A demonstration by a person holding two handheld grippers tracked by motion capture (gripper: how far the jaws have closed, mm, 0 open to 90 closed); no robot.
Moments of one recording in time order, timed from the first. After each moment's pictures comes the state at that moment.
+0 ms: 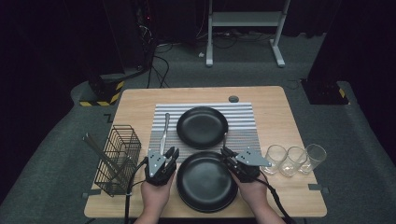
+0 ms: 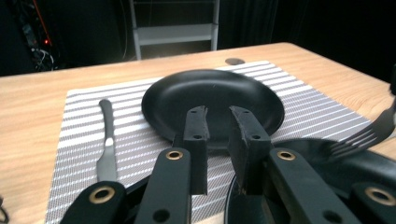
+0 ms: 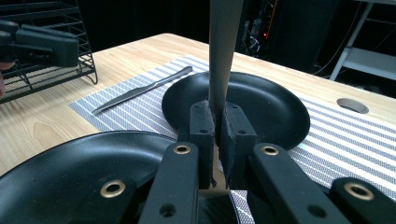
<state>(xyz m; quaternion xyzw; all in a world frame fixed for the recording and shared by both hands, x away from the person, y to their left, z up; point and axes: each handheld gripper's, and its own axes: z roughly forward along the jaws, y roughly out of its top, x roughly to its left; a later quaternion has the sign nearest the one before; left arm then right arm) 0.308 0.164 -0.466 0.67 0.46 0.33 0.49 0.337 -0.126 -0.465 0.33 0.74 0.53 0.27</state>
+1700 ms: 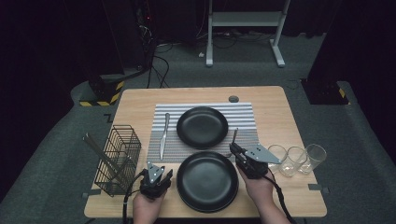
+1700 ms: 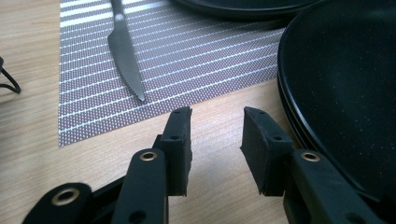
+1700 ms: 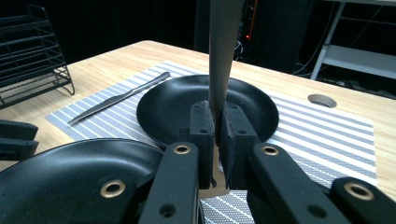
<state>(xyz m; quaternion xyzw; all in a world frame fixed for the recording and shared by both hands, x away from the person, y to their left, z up) 0.297 0.186 -0.522 0.73 0.50 0.28 0.36 0.344 -0.148 -0.461 0.36 0.71 0.53 0.28</state>
